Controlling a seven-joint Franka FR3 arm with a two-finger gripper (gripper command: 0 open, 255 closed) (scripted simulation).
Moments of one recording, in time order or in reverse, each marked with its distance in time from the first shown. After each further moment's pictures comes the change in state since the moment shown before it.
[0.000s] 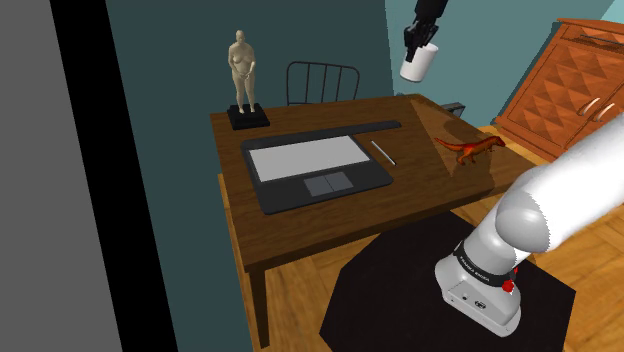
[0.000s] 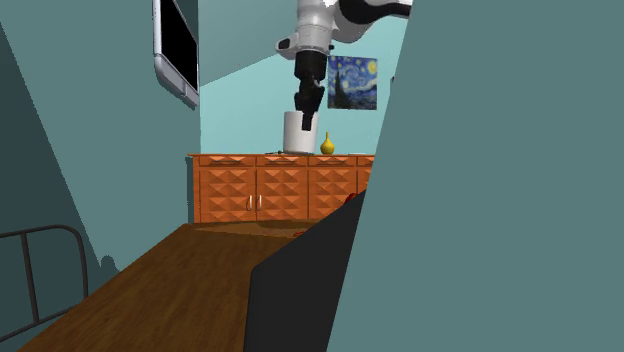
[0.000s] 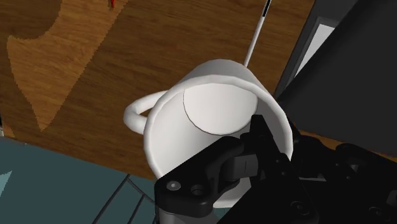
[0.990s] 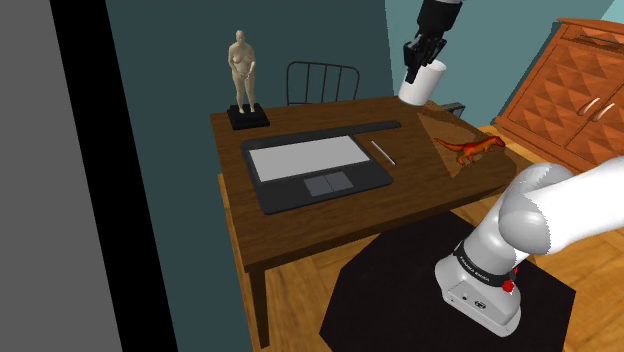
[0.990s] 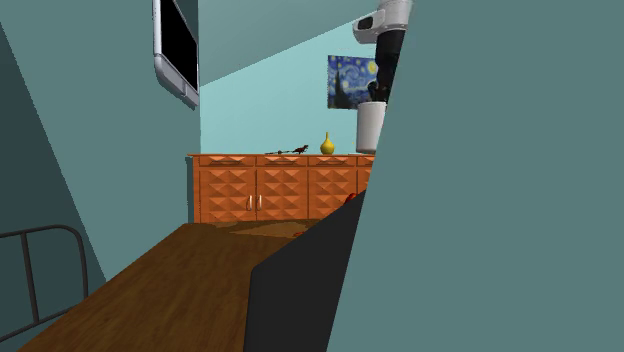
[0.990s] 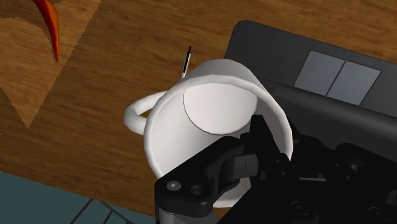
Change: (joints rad) arm 0.065 -0.404 0.261 -0.353 0.005 -0.079 0.325
